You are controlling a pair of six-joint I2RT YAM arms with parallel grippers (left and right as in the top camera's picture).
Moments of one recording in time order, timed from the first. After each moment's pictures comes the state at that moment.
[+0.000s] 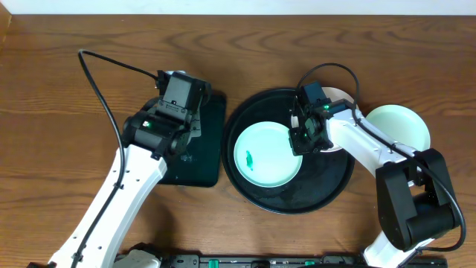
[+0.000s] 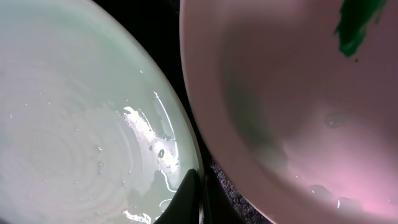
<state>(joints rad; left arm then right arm) -0.38 1.35 1.23 -0.95 -0.38 -0.38 0.38 1.83 1.13 -0.74 -0.10 0.20</state>
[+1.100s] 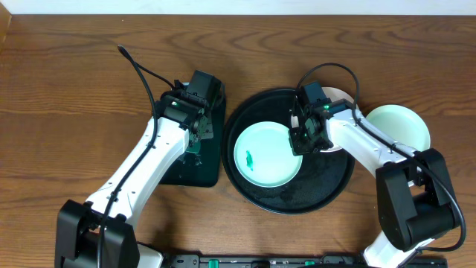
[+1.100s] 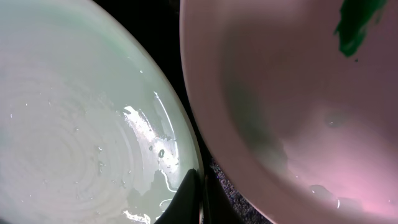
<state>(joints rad) -0.39 1.57 1.20 -0.93 -0.29 -0.48 0.38 1.83 1.13 -0.74 -0.10 0.20</state>
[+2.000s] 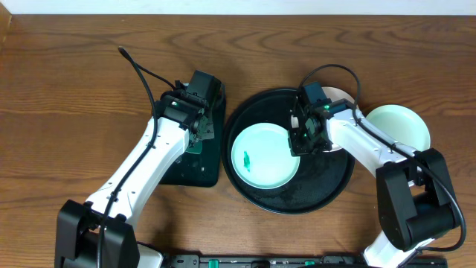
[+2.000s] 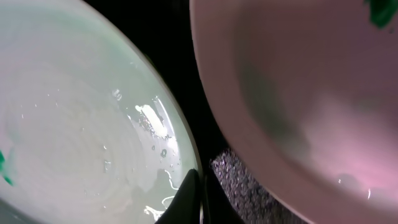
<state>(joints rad) -0.39 1.57 1.20 -0.93 -0.26 -0.49 0.38 1.83 1.13 -0.77 -0.16 0.26</state>
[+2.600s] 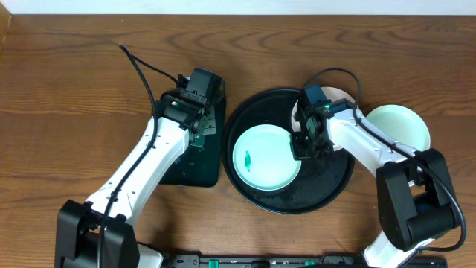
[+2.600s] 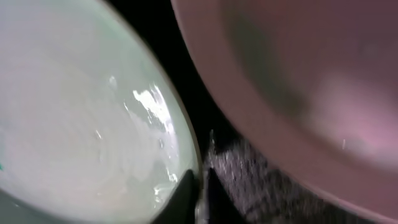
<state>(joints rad) -0.39 1.57 1.20 -0.85 -0.26 -0.43 0.38 1.83 1.13 -0.85 -0.16 0.30</state>
